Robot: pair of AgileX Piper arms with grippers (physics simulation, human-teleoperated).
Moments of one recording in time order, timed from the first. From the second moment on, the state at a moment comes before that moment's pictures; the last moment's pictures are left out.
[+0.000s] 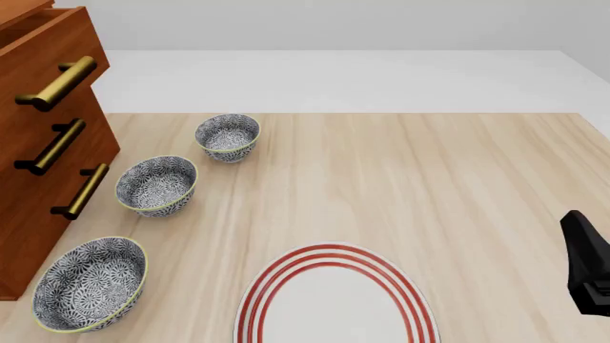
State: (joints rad) left arm -0.01 0.79 -1.36 0.74 0.15; right arm 0.00 0.01 0.00 0.00 0.00
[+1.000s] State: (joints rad) left arm 0.00 0.86 -1.24 0.67 0.06; right arm 0.00 0.01 0.00 0.00 0.00
